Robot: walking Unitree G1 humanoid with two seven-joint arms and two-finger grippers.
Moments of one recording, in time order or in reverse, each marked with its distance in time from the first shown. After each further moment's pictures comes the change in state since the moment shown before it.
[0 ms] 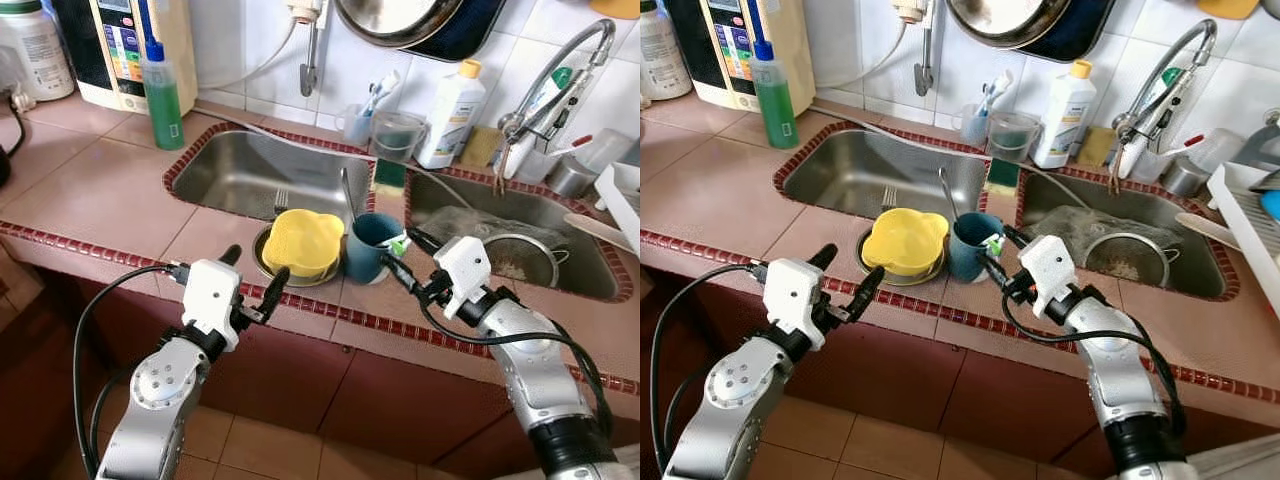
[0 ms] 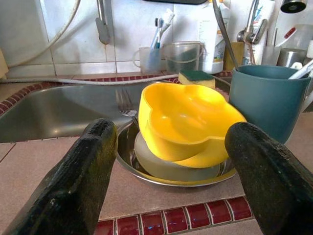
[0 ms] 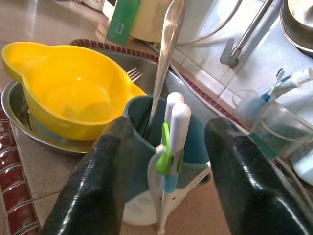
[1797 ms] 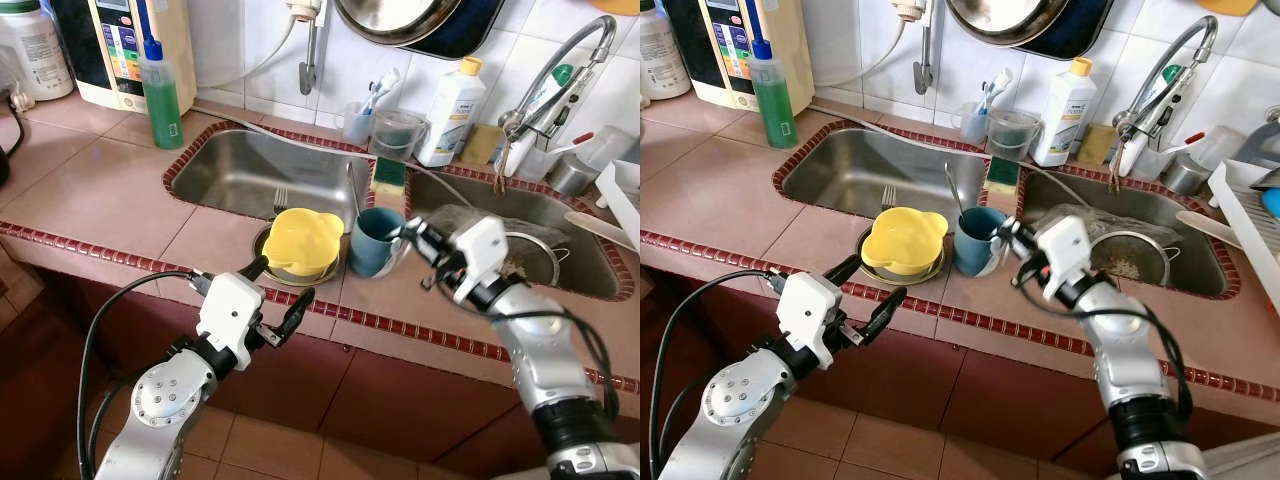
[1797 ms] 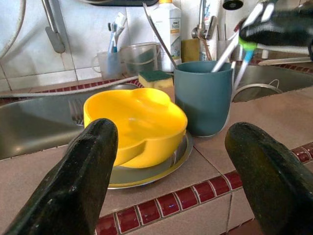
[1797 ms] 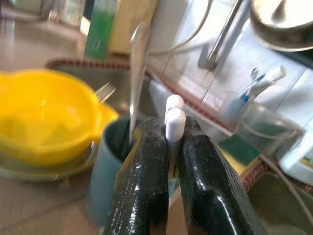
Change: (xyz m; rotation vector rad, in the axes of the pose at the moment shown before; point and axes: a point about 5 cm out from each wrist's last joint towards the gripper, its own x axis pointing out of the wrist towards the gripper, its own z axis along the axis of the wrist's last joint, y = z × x) left arm -0.011 -0.022 0.011 0.051 -0.002 -0.166; right arm 0.004 -0.026 0.010 0.080 -0.052 -0.086
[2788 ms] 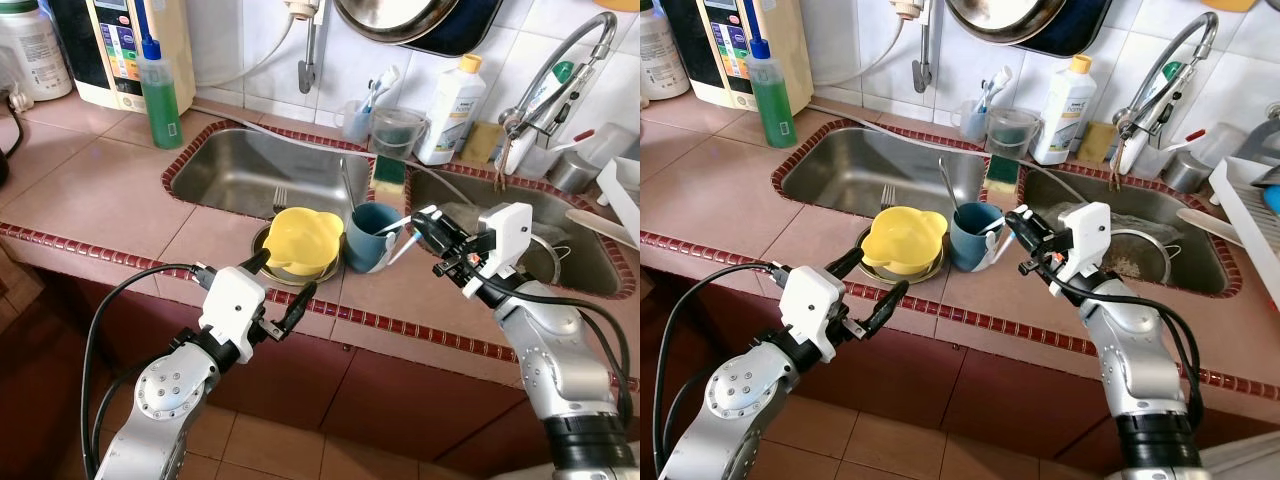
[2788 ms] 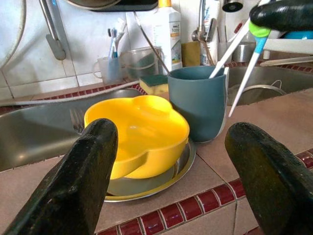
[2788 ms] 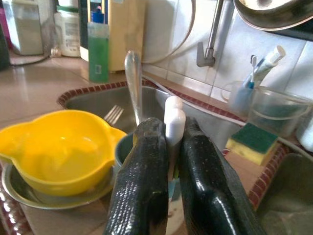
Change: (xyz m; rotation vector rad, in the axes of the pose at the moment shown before) left arm 0.006 0.001 0.004 0.022 -0.013 0.003; right arm -0.008 0.006 0.020 0.235 -0.009 -0.026
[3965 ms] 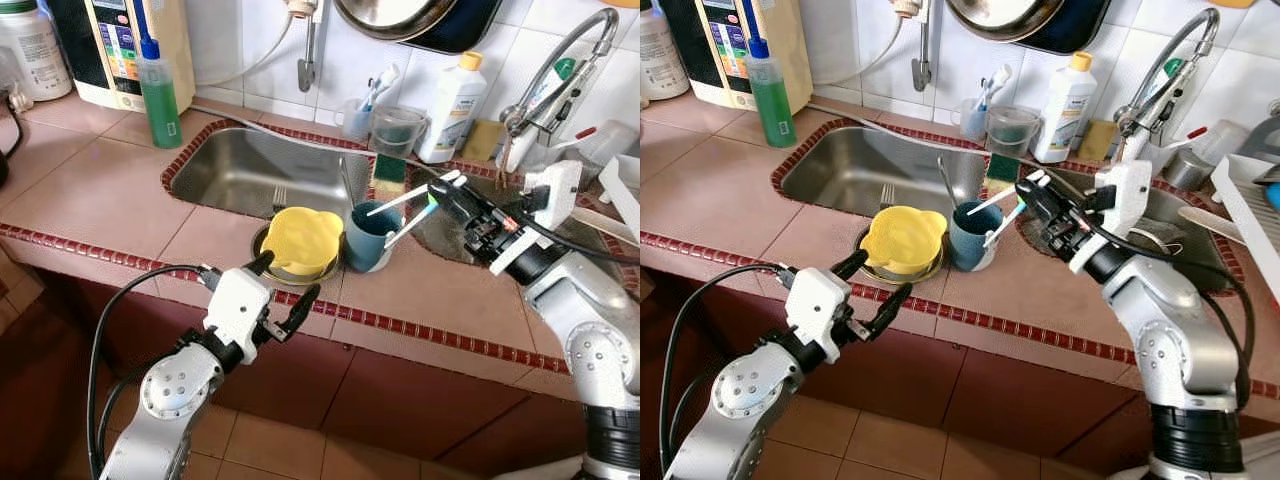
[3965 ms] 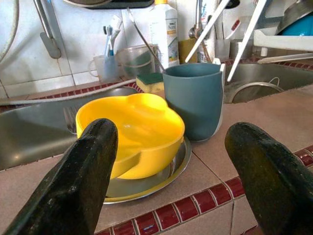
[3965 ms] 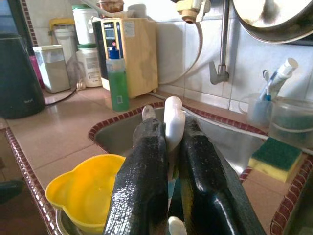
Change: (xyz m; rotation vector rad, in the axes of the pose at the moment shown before) left arm 0.004 -0.003 -0.001 -0.001 -0.005 -0.010; right arm -0.004 -0.003 0.054 0.150 -0.035 0.042
